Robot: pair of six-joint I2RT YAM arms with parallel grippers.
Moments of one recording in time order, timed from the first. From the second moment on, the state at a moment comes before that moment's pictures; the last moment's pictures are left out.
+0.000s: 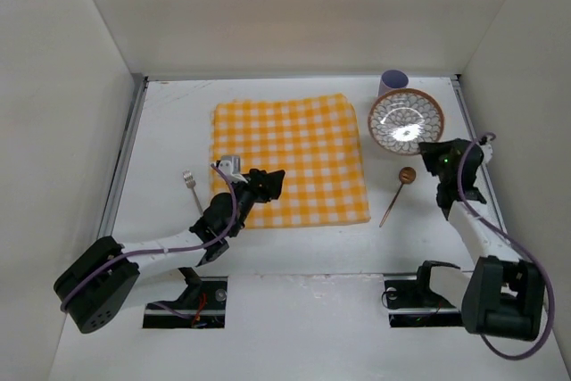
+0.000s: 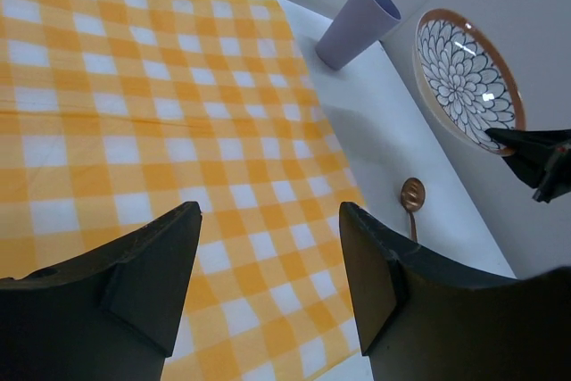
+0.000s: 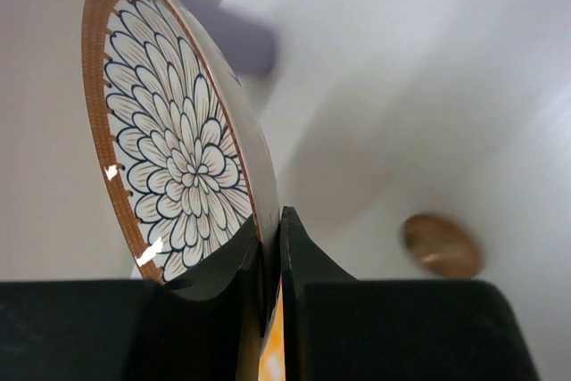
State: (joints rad) left arm -0.81 1.10 0.22 0.87 -0.38 -0.61; right arm -0.19 1.10 0.54 0.19 0.00 1.04
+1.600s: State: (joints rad) left arm -0.76 1.00 0.22 0.67 -0.67 -0.61; right arm 0.63 1.79 0.89 0.25 0.02 1.14
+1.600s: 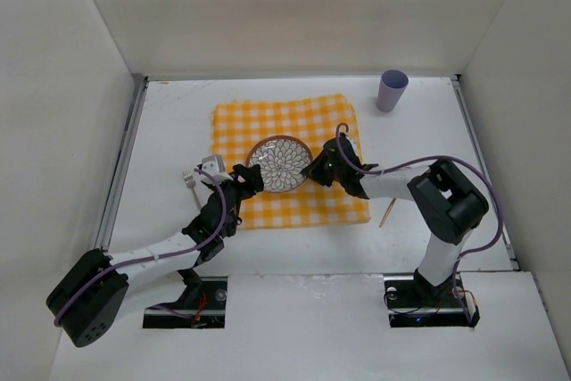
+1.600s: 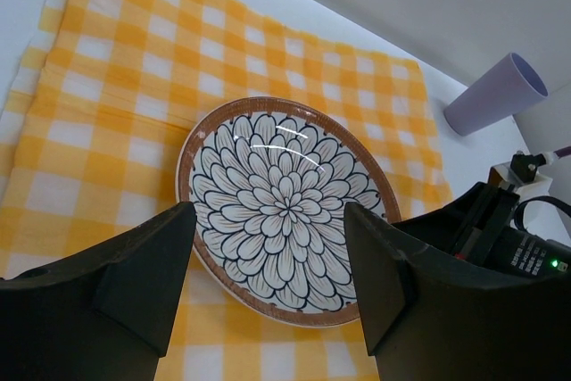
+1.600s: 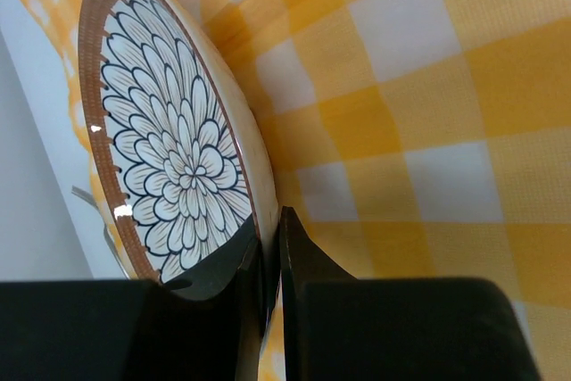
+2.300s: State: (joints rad) left arm -0.78 1.03 0.22 0.68 -0.66 -0.61; right arm 0.30 1.39 0.89 -0.03 0.18 0.85
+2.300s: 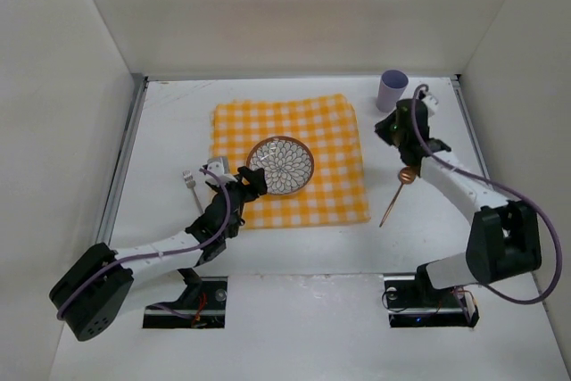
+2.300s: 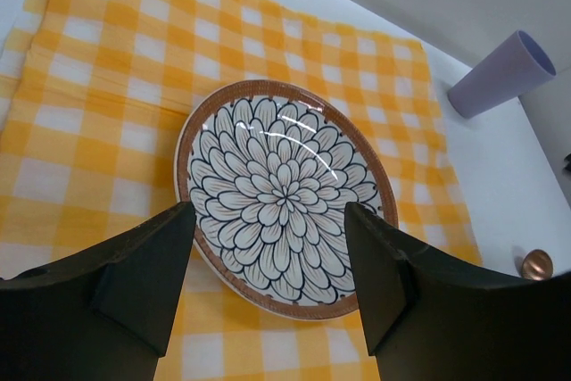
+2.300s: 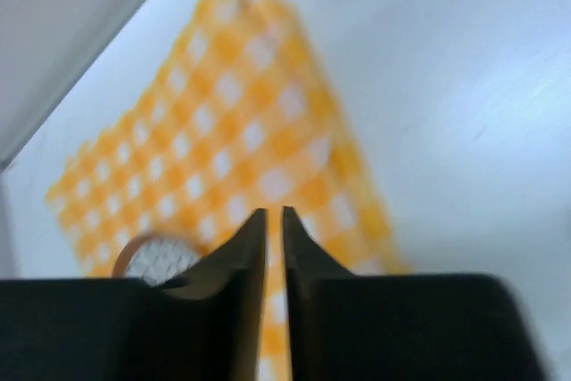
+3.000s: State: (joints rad) left arm -0.77 1.12 0.22 0.70 -0.64 -0.63; right arm -0.01 2.12 1.90 -0.44 0.31 0.53
